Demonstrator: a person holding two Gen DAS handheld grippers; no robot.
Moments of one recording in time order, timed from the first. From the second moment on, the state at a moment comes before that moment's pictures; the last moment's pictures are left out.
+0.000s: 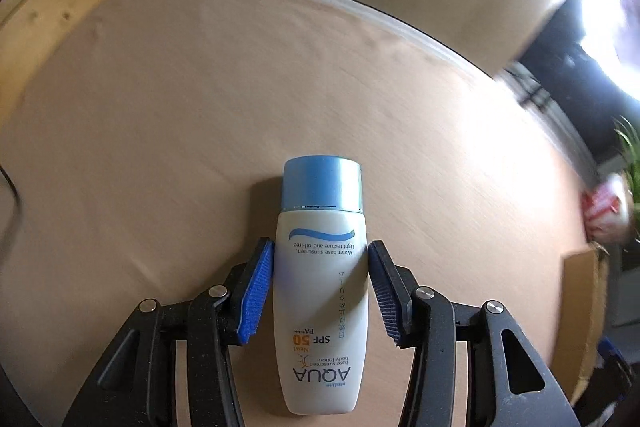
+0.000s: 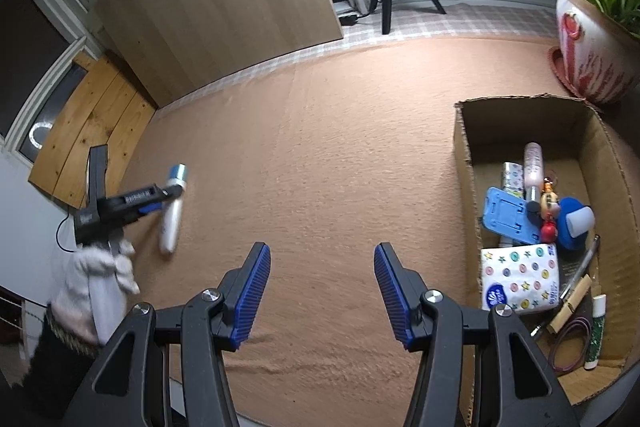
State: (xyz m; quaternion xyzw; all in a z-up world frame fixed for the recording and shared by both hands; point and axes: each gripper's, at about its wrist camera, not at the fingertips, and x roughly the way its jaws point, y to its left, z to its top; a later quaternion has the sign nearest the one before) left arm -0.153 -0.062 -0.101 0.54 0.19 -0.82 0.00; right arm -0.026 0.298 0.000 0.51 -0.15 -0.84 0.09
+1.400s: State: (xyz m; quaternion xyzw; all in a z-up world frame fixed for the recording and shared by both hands) left arm -0.101 0.007 -0.109 0.57 0.19 -0.78 -0.16; right arm -0.115 0.180 -0.098 0.62 -0.22 -0.71 0.24
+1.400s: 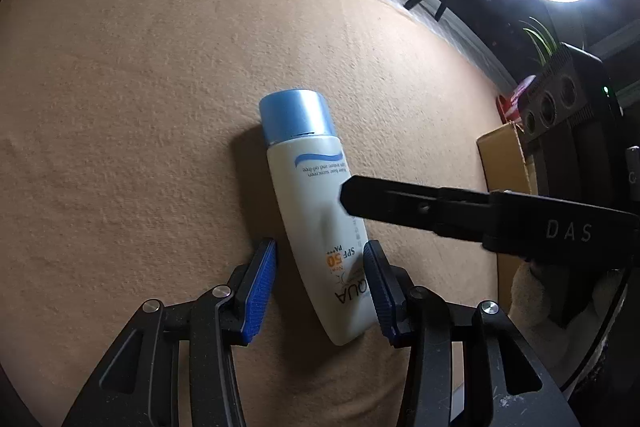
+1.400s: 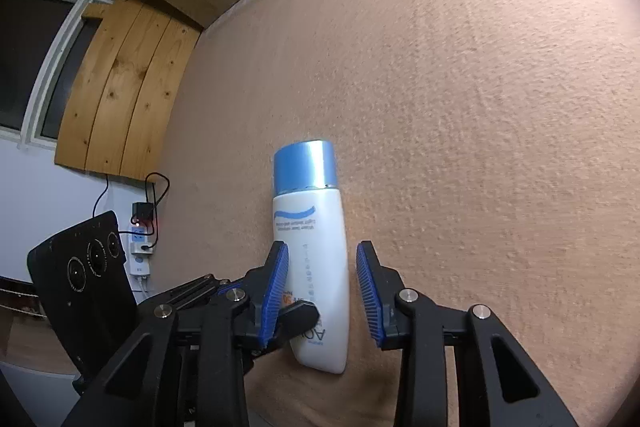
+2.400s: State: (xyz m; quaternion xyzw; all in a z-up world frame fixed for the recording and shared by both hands) left arm -0.084 0.043 -0.058 0.54 0.19 -0.79 -0.22; right arm -0.086 0.235 -0.049 0.58 -0.21 -0.76 0.21
